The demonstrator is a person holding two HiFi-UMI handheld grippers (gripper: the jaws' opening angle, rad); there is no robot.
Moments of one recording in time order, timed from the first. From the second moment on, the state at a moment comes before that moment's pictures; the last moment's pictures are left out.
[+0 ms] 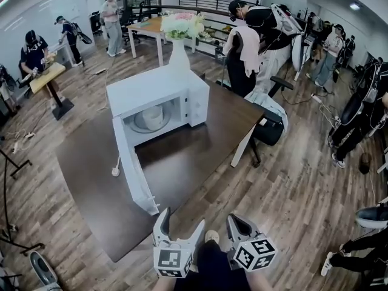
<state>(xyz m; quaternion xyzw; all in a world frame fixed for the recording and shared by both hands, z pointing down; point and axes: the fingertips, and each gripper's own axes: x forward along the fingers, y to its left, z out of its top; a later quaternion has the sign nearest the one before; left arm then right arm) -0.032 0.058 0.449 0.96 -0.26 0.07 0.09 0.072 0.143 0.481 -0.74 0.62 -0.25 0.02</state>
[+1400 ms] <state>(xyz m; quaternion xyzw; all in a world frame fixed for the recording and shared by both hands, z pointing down) 0.070 -0.059 0.451 0.92 -0.39 0.07 0.08 0.193 0.007 0.491 -0.65 0.71 -0.27 0.01</state>
